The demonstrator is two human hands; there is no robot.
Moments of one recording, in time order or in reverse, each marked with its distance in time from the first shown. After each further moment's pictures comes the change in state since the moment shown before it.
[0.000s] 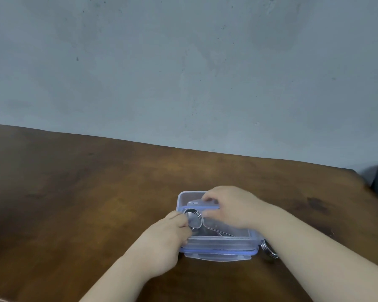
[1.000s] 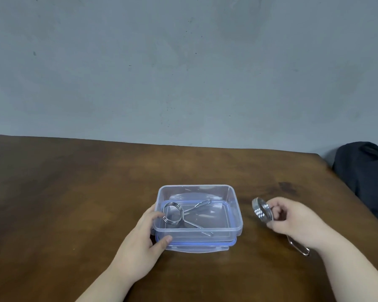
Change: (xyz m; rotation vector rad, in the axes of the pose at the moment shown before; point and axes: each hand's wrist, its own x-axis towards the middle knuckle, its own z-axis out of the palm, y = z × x) left_hand -0.019 -0.006 0.039 -0.517 0.214 -0.404; right_hand -0.138 0.129 0.018 0.480 0.277 0.424
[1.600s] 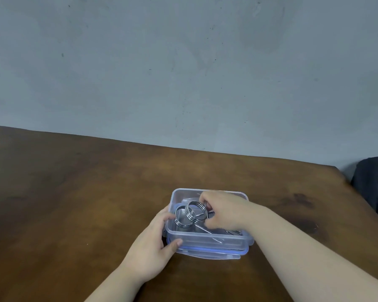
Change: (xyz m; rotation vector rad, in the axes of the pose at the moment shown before) left_hand 0.000 0.003 -0.003 -0.029 -0.012 0.028; right_hand 0.066 -0.138 0.090 -0.480 -0.331 -0.360
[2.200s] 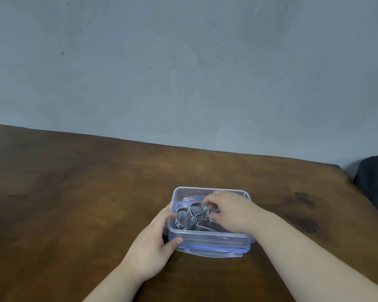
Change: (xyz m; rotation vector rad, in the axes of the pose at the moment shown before) left_hand 0.001 0.002 0.000 0.036 0.000 -0.013; right_hand -0.001 0.017 0.013 -0.007 0.094 0.001
